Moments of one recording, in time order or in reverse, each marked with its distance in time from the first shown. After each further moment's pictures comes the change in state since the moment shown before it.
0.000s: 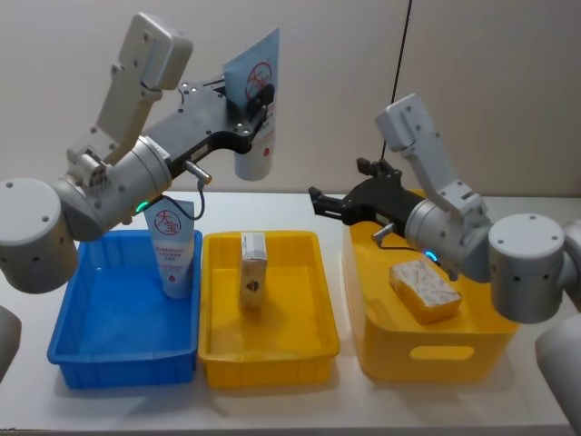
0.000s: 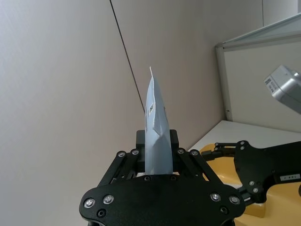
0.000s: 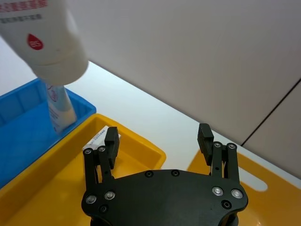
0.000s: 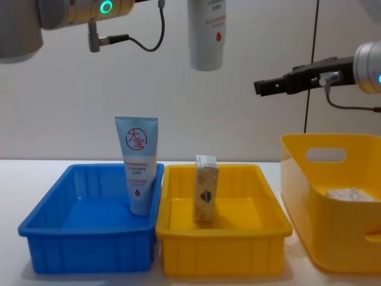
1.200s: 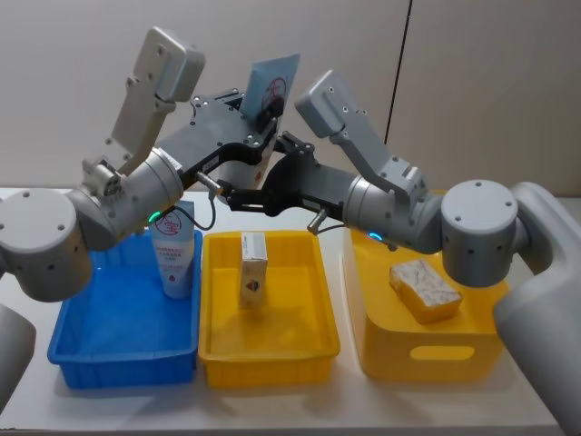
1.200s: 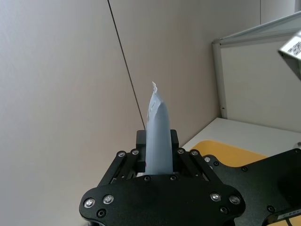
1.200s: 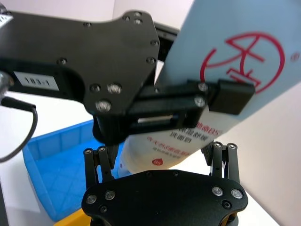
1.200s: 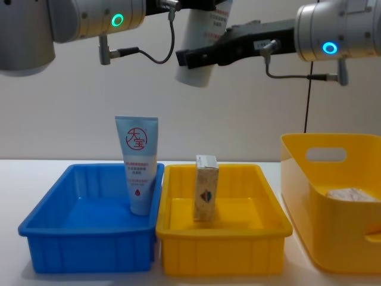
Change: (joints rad) left arm 0.005 -0.023 0.009 0.029 -0.003 0.000 -0.001; right arm 0.121 -0.027 -0.141 0.053 0.028 -0.164 0.220
